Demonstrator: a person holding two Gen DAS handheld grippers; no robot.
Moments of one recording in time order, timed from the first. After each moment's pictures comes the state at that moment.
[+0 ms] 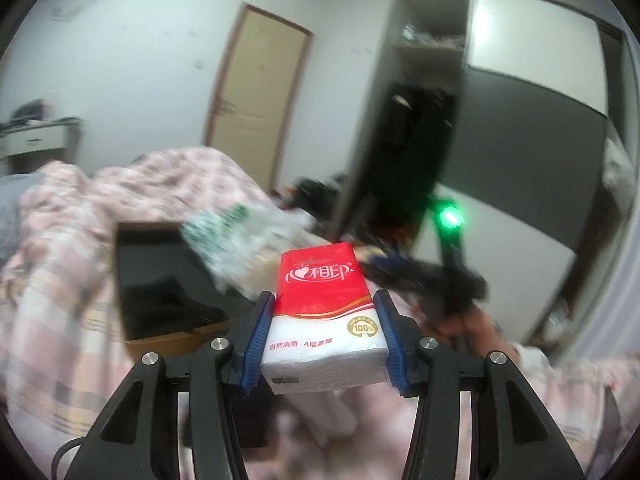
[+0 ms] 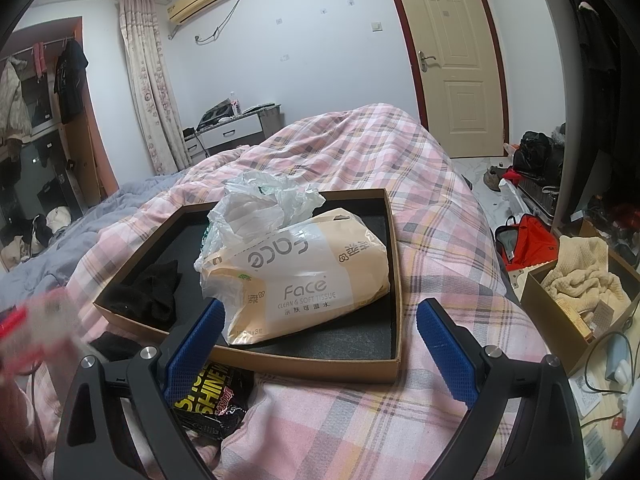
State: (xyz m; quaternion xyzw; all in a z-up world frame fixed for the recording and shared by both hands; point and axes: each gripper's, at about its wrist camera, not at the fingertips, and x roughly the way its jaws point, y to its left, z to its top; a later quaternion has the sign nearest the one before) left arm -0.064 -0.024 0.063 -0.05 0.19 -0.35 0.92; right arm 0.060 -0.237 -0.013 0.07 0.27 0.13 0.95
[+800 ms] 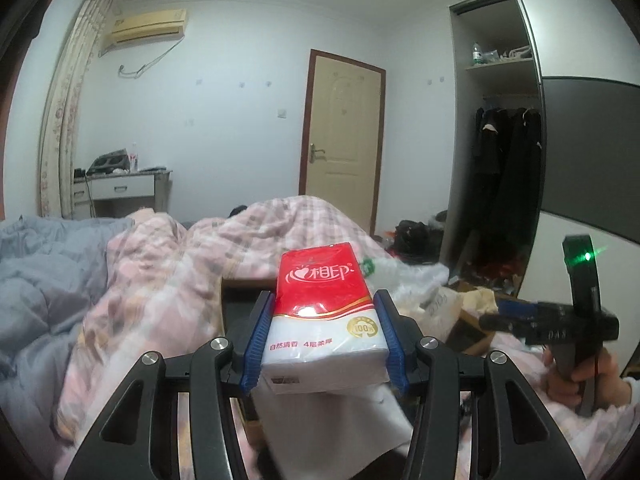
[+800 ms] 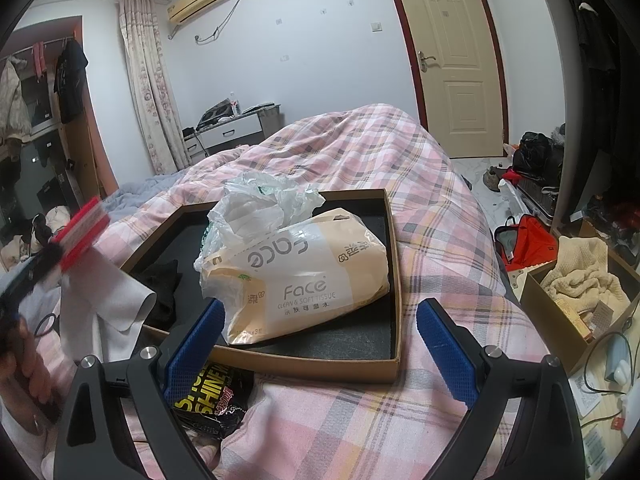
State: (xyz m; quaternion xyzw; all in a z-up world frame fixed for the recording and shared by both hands) left arm -0.014 -0.012 0.067 -0.01 0.12 -0.19 0.97; right arm 0.060 -0.236 -0.013 0.07 0.27 0.13 0.95
